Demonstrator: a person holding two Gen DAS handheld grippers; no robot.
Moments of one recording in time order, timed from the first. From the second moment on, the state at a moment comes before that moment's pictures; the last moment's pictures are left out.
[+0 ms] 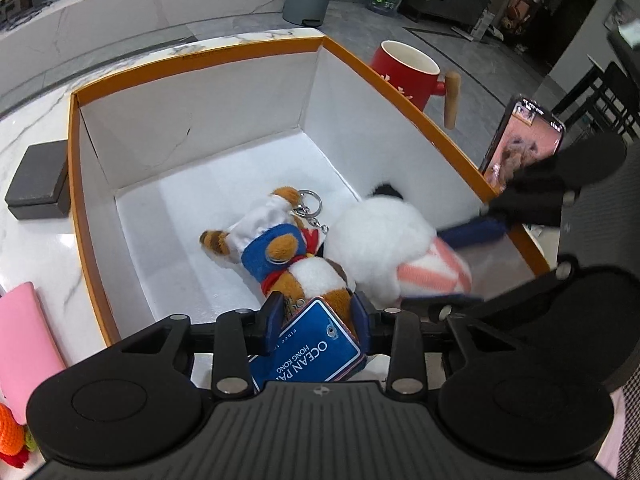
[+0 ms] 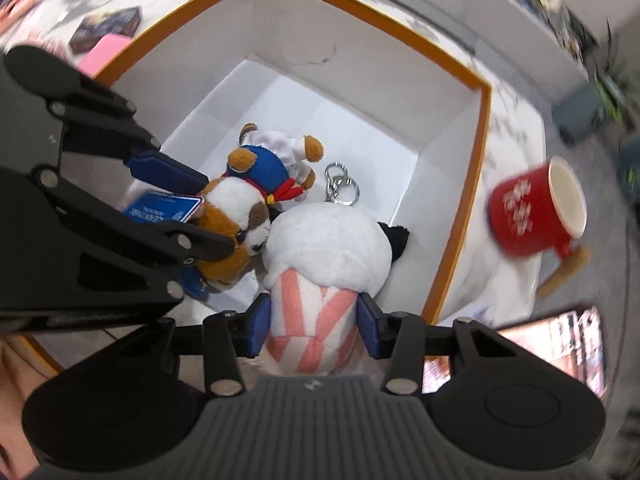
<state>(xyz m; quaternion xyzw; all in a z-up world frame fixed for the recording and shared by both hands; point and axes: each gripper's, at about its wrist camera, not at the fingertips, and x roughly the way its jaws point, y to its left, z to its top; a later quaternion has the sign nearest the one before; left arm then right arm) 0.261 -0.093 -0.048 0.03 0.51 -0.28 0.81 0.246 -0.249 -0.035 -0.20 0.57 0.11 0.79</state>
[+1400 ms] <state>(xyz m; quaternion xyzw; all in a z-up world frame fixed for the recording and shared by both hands) 0.179 0.039 0.060 0.03 0.40 -0.23 0.89 0.166 -0.199 0.052 -0.09 0.36 0.19 0.91</state>
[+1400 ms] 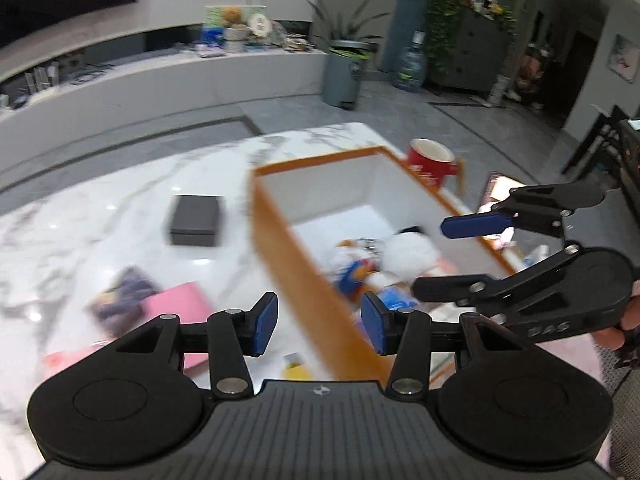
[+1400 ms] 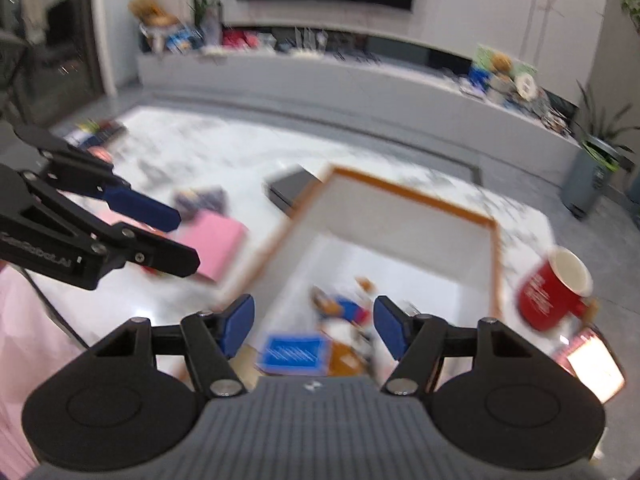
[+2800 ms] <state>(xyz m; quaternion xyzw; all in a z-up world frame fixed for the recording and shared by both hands) 0.174 0.119 -0.099 0.42 0.38 -0.10 0.82 0.304 0.005 -0.063 -0.07 0.48 0.21 0.85</state>
